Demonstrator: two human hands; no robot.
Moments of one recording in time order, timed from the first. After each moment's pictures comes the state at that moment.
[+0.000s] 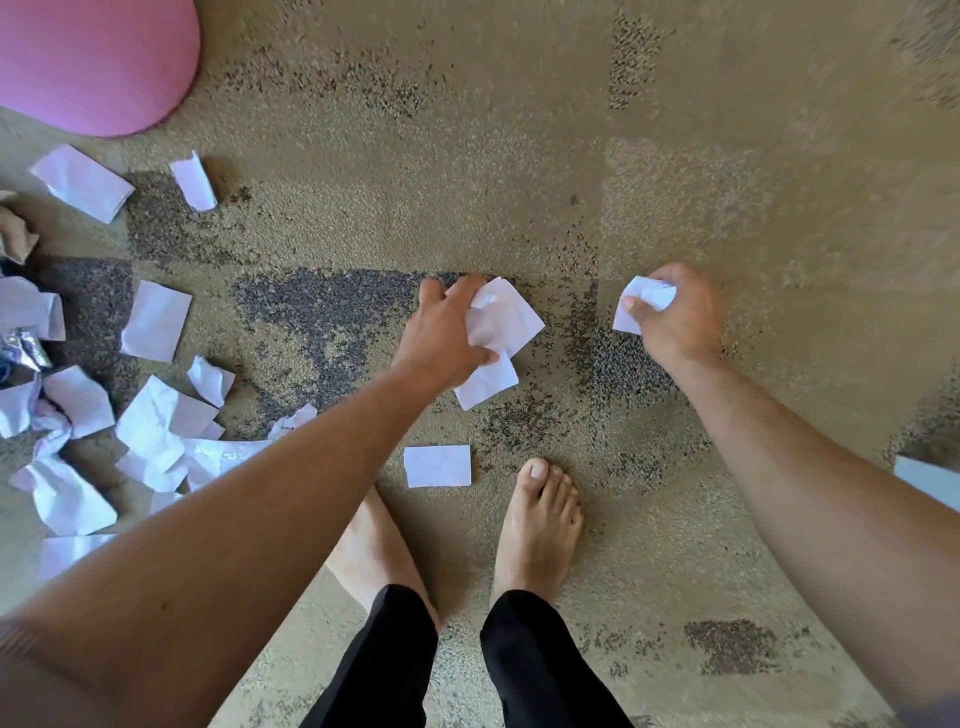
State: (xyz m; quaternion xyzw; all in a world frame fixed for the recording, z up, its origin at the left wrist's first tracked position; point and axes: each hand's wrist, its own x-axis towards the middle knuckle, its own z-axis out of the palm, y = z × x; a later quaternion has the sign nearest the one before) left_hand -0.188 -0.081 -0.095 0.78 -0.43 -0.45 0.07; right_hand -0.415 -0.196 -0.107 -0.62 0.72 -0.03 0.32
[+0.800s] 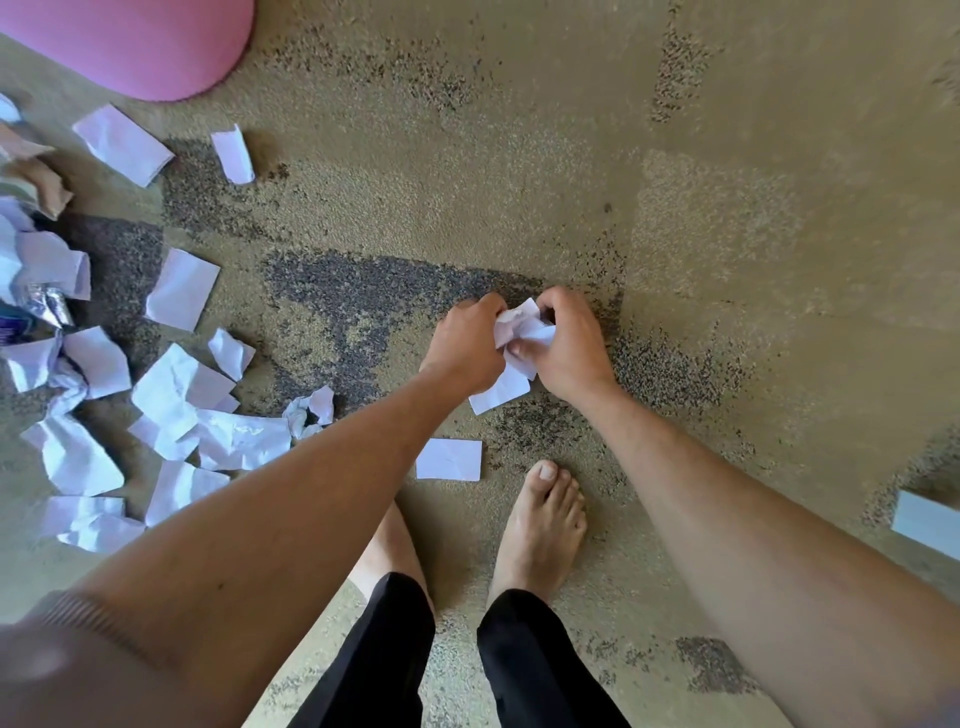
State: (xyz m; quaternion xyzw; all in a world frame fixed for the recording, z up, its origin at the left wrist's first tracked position) left_hand -0.196 -0.075 -0.105 0.79 -0.45 -0.42 0.09; right_hand -0.322 -0.130 -0.103 -0.72 0.54 0.00 0.44
